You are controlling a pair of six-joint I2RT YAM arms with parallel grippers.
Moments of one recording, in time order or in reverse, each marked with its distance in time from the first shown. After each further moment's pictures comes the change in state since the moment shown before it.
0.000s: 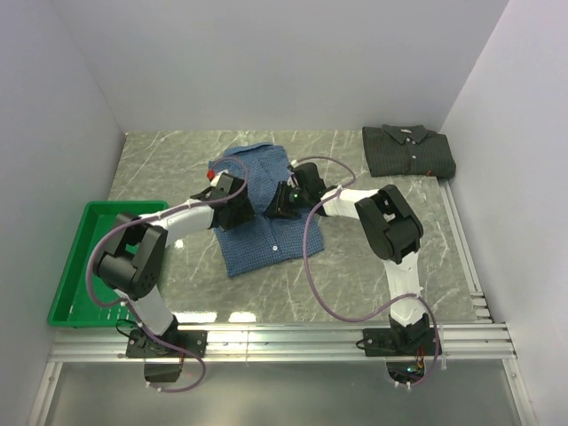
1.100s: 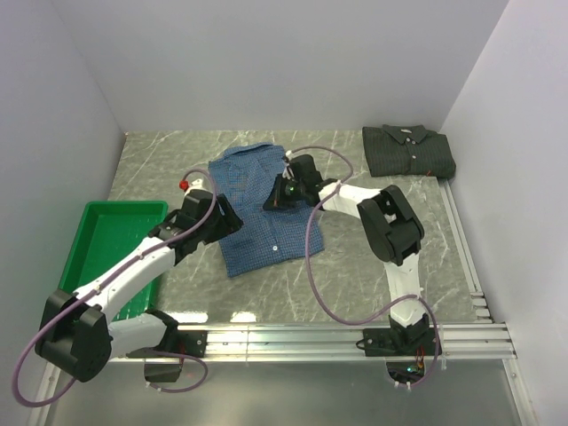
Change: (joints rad) left arm 0.000 -0.555 -0.279 -0.058 0.055 -0.006; right arm 0.013 -0.030 0.079 -0.063 0.037 -0.070
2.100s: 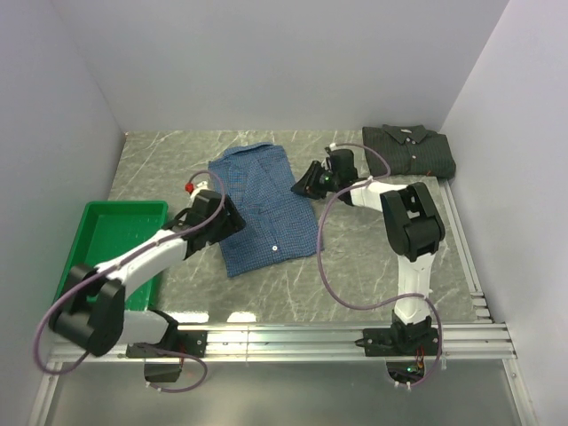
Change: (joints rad) left arm 0.002 0.122 -0.024 0.106 -0.028 -0.046; right arm -0.222 -0.055 -0.132 0.158 -0.050 0.108
